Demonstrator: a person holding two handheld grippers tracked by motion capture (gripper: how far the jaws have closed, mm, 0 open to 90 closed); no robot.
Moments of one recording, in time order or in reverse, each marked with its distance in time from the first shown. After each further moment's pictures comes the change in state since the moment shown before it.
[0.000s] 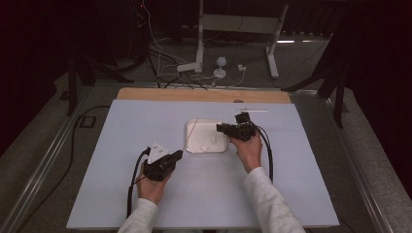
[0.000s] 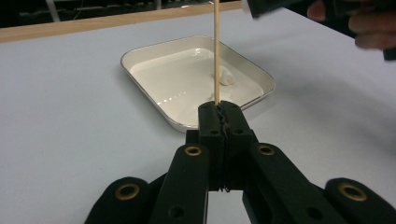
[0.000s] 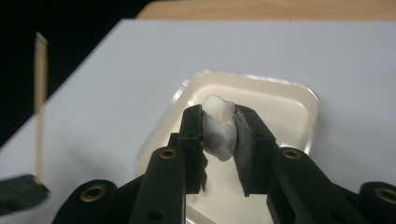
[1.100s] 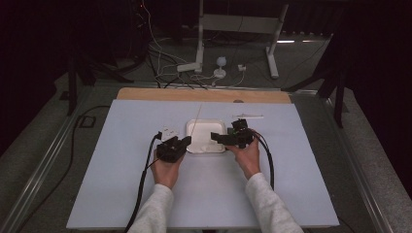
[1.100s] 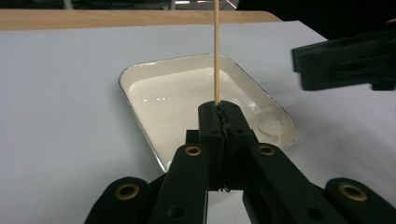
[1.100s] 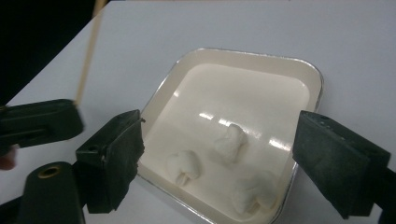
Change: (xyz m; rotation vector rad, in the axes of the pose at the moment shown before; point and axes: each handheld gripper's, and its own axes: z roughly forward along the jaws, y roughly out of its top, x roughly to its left) left arm 0.004 0.033 0.053 0.027 0.039 -0.149; right arm 0.006 -0.017 0.004 0.009 -0.034 -0.035
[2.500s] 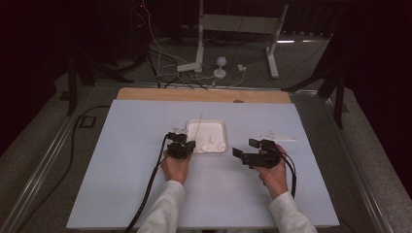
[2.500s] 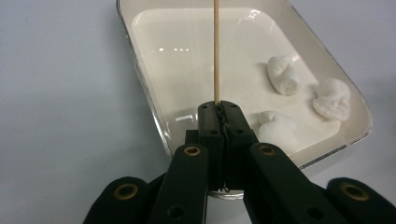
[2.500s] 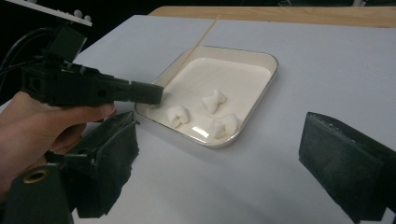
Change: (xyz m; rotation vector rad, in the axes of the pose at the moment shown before) left arm 0.004 -0.012 0.052 0.206 0.098 -0.123; right arm -0.019 -0.053 -0.082 -0.135 0.029 -0.096
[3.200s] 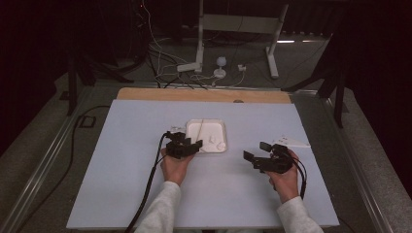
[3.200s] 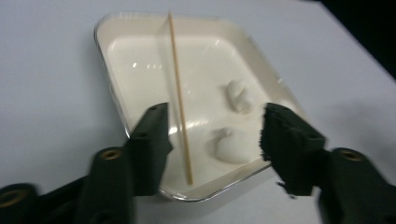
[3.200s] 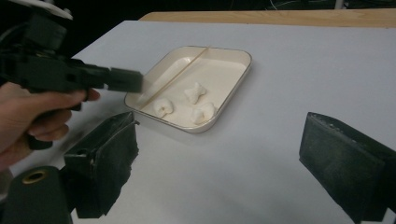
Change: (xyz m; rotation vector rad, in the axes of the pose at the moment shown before) left arm -0.001 0.007 -0.022 -0.093 -0.131 -0.019; right arm -0.013 -0.011 -0.029 -0.028 -0.033 0.012
